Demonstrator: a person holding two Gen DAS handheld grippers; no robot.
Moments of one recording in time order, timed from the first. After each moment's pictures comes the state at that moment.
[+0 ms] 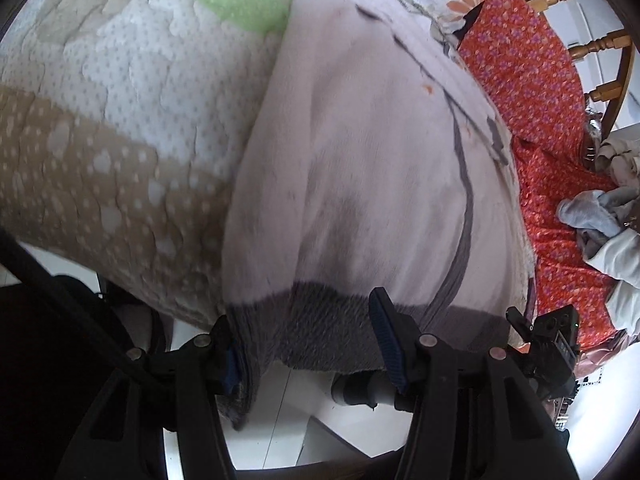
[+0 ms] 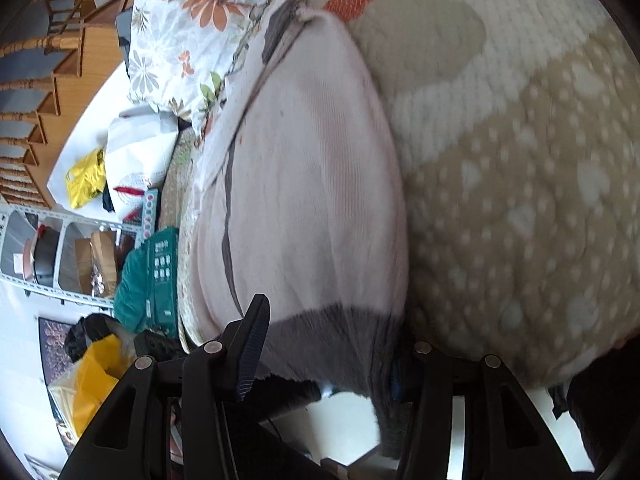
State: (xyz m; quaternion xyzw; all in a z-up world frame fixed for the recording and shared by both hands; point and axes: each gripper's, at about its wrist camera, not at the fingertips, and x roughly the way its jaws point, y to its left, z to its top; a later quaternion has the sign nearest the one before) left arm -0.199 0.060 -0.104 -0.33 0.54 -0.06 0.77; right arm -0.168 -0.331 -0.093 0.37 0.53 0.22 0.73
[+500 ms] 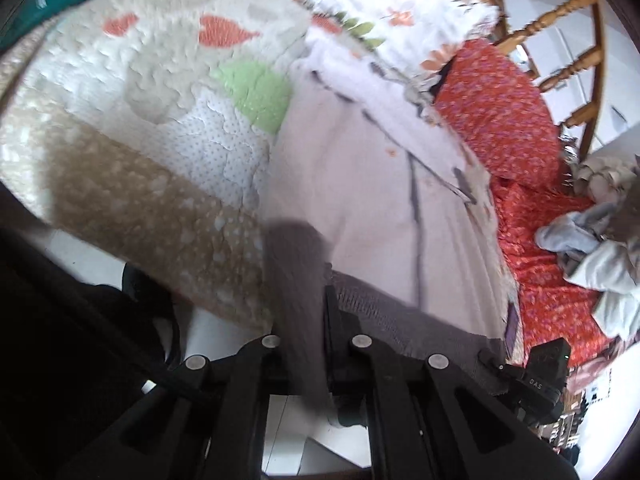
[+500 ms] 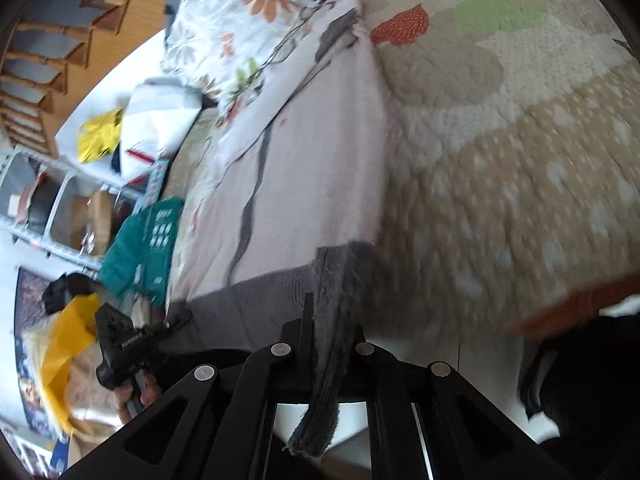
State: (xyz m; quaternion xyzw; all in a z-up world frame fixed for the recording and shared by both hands) left arm -0.266 0.087 -0.028 -0.34 0.45 -0.04 0.83; right arm -0.224 -0.335 -0.049 0.31 0.50 0.26 0.76
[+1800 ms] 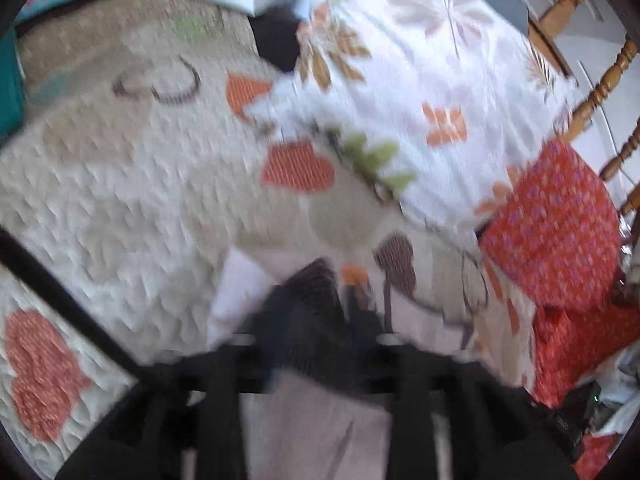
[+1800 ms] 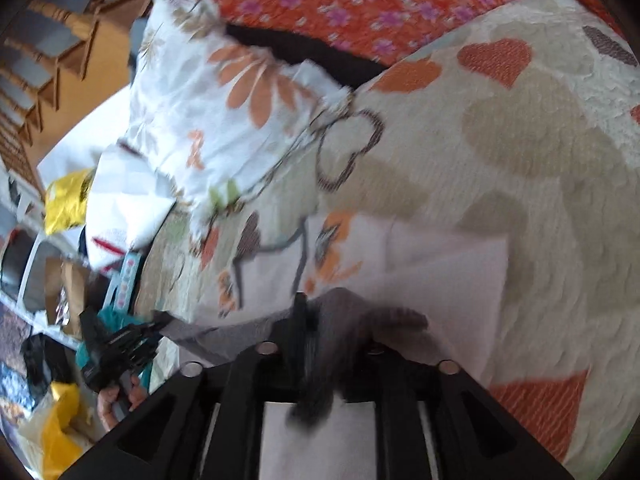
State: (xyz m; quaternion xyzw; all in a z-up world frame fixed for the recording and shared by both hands) left arm 0.104 0.131 0.007 -0.31 0.36 0.07 0.88; right arm 0.153 -0.309 -0.008 0.28 0.43 0.21 0.83
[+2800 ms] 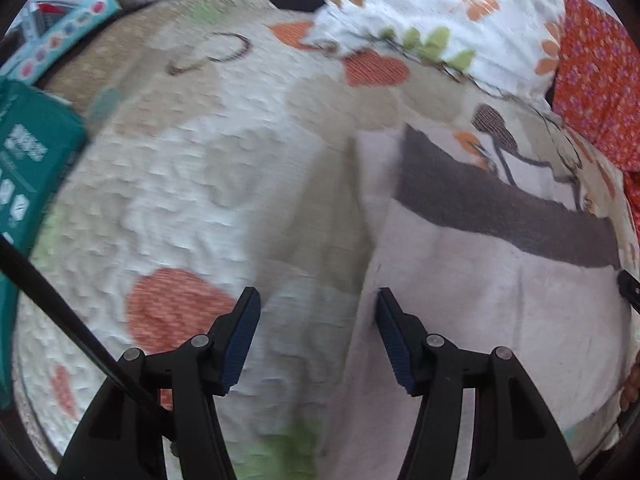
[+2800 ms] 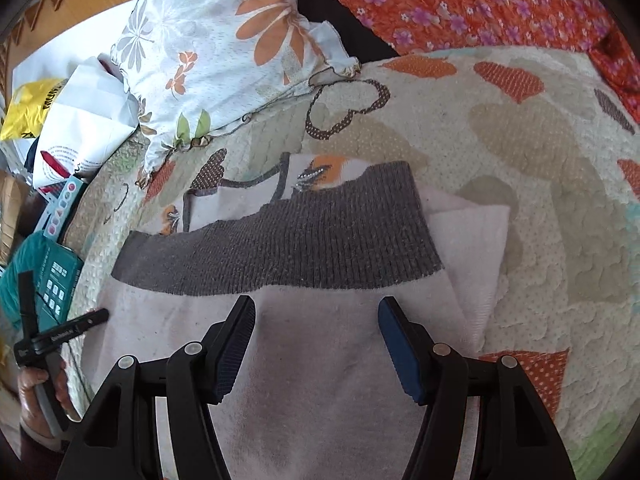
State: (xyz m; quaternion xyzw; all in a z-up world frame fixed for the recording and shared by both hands) left arm 0.048 0.148 -0.031 -0.10 0.51 0.12 0.85; right arm 0.119 -0.259 -0.021 0.11 0.46 0.18 0.86
